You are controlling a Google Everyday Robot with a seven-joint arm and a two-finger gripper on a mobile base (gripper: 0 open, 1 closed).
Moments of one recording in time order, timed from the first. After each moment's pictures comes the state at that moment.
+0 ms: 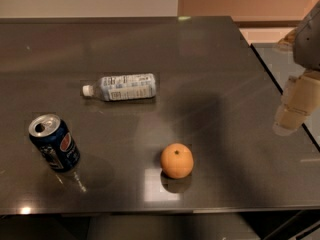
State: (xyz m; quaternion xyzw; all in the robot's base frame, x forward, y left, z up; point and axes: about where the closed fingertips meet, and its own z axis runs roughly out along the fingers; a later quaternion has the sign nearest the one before) arm 0.438 -0.217 0.976 -0.60 0.78 -0.03 0.16
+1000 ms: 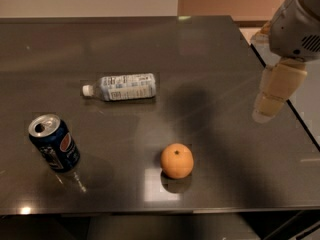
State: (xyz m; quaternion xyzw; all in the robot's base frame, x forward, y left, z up) arm 0.463 -0.187 0.978 -0.63 0.76 -0.01 0.17
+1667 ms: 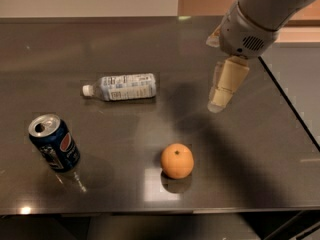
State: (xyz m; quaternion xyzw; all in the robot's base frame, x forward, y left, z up) arm 0.511 -0.120 0.954 -0.66 0.72 0.03 0.19
